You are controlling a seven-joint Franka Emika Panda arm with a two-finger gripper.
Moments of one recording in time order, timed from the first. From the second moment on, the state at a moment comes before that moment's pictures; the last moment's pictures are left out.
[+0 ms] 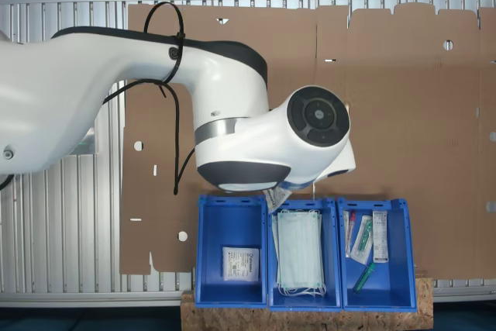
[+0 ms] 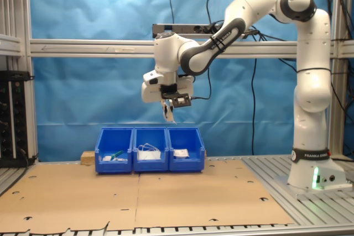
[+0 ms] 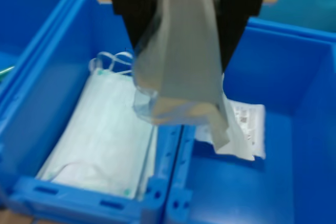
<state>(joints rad) -0.36 0.01 0.16 -2.20 -0.42 2.17 -0.88</state>
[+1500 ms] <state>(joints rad) -0.39 0.00 -0.09 -2.22 -0.43 2.17 -0.94</state>
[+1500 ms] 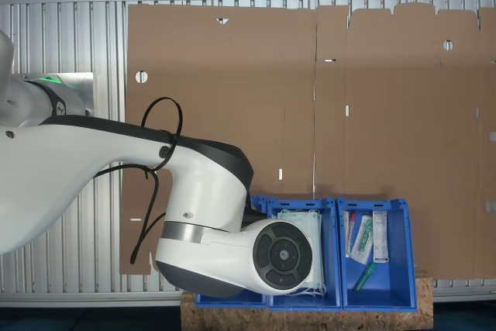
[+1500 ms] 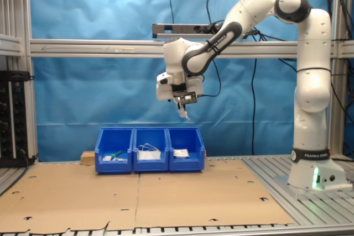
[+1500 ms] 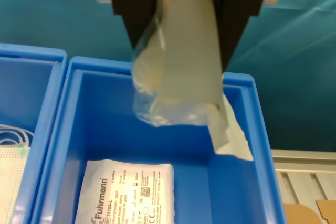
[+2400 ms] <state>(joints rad) -0.39 0.00 -0.09 -2.22 -0.43 2.18 -0.96</state>
